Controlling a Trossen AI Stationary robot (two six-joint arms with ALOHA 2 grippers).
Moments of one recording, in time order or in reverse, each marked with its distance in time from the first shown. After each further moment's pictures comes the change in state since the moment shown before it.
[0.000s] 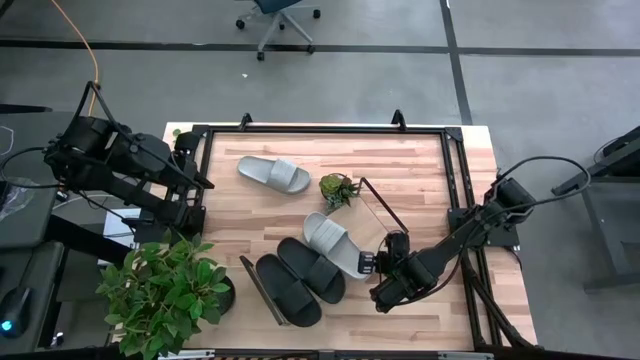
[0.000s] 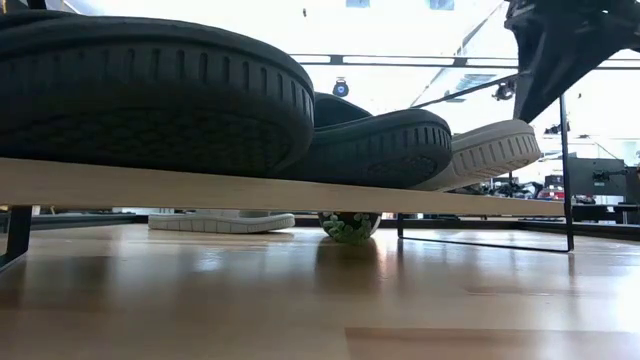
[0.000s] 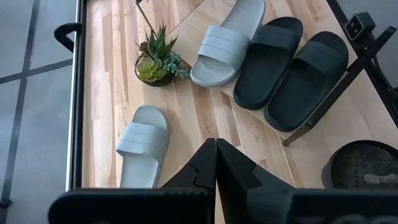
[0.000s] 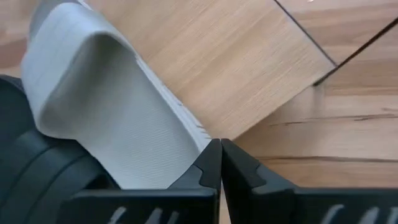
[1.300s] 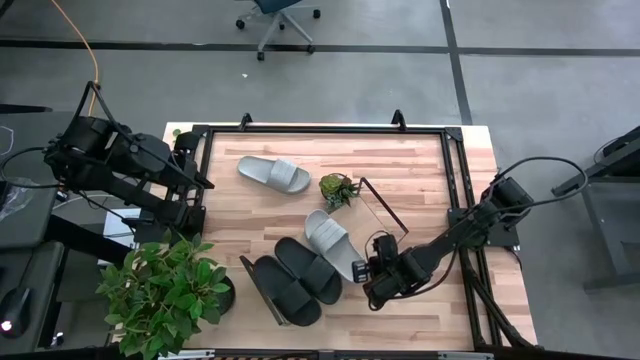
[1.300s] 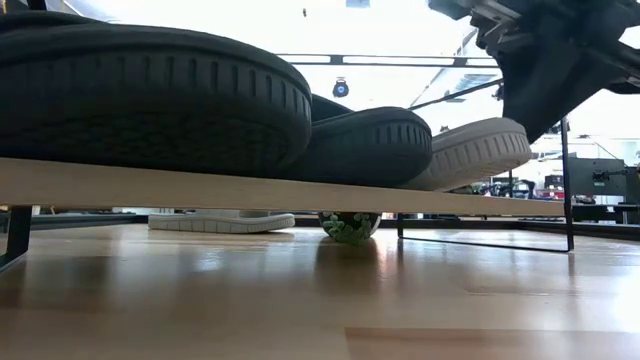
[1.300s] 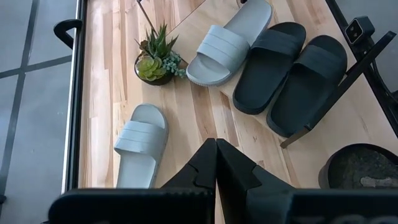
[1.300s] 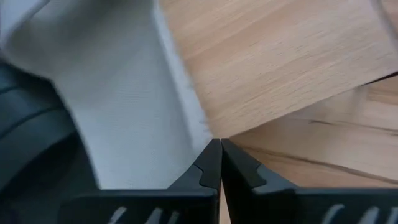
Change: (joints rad) left arm 0.000 0.000 0.000 0.000 0.000 -0.025; right arm -0.047 0.008 -0.079 0.207 -0.087 -0.300
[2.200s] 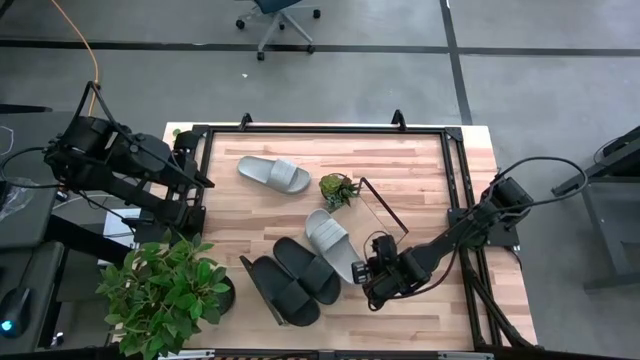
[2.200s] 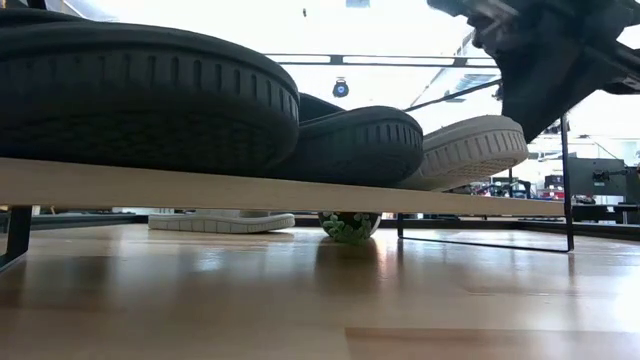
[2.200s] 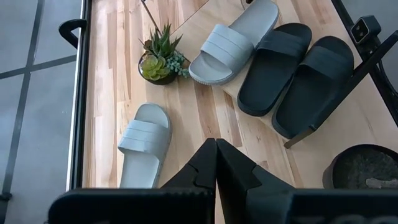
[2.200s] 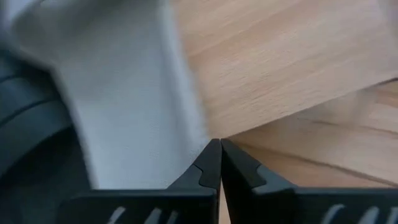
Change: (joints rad) left arm 0.000 0.000 0.000 -0.001 -0.017 0.000; right arm 0.002 0.000 0.000 0.011 -0.008 -0.038
